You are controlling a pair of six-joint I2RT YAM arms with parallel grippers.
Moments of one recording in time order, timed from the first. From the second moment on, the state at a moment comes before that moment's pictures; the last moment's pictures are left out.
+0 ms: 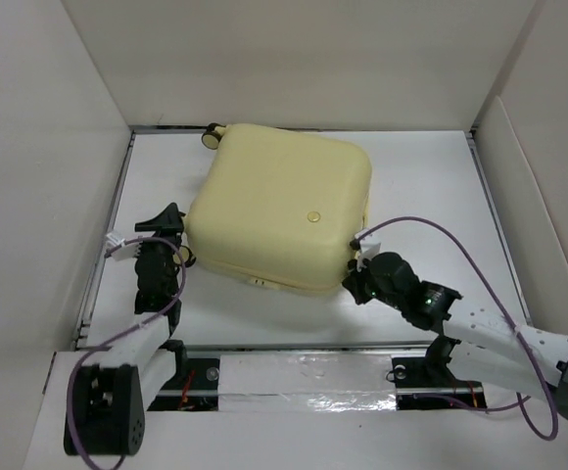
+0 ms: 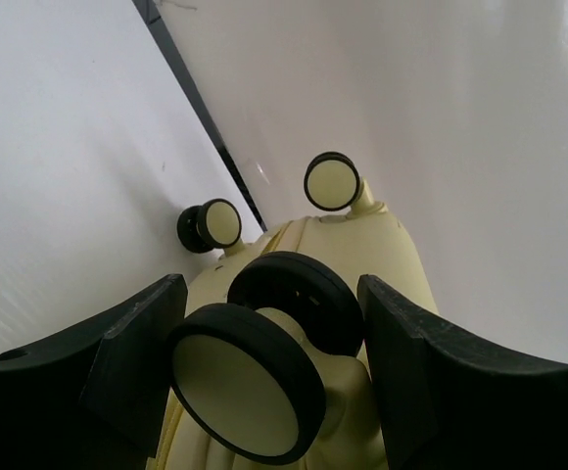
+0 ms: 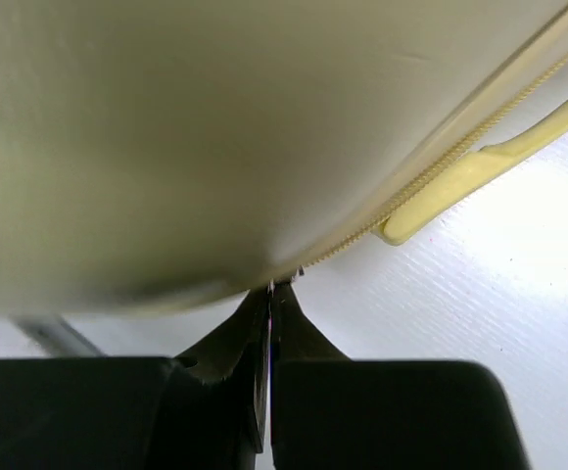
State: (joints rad) left arm -0.03 0.96 0.14 0.85 -0.29 -1.14; right arm 0.87 0.88 0.48 -0.17 0.09 0.30
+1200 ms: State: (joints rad) left arm -0.18 0.52 0.09 0.27 0.36 -0.77; right arm 0.51 0.88 0.53 -0.21 -0.20 0.18
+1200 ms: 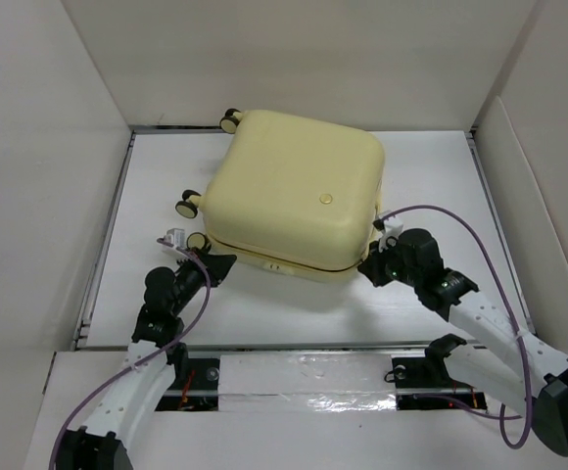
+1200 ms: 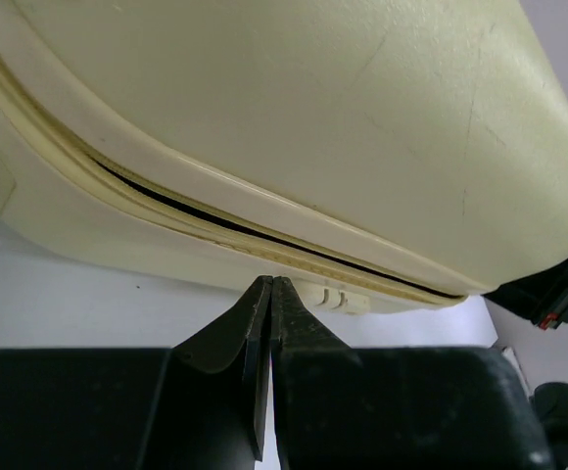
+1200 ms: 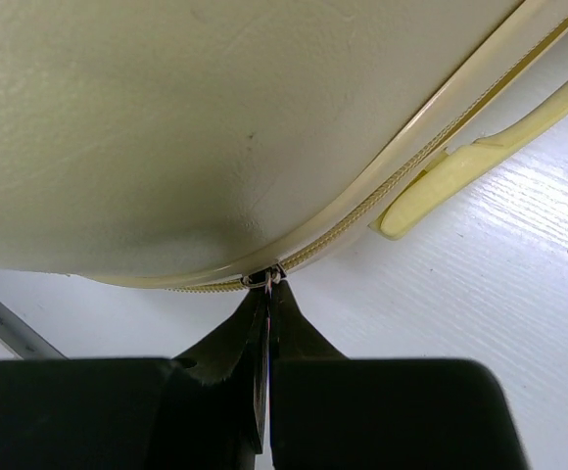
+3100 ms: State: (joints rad) left arm -0.83 0.94 0.44 0.36 -0.25 -0.77; right arm 0.88 0.94 0.47 0.04 0.17 0.36
